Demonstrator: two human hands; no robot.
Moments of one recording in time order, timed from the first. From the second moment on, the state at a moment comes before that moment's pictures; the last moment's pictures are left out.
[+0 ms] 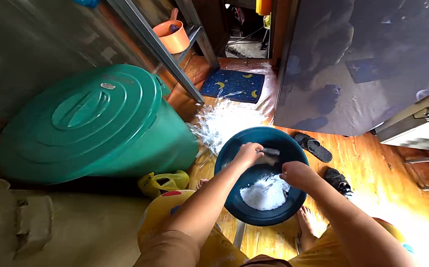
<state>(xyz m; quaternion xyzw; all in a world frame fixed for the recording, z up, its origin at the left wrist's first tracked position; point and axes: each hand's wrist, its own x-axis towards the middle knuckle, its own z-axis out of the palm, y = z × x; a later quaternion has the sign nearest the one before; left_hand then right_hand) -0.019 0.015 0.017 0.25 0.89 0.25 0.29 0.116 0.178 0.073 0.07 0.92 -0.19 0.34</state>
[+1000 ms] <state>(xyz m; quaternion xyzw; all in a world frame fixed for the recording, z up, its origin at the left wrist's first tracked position) -0.046 0.037 -0.017 0.31 0.89 0.15 0.30 0.120 0.196 0.099 0.13 0.92 -0.12 0.34</state>
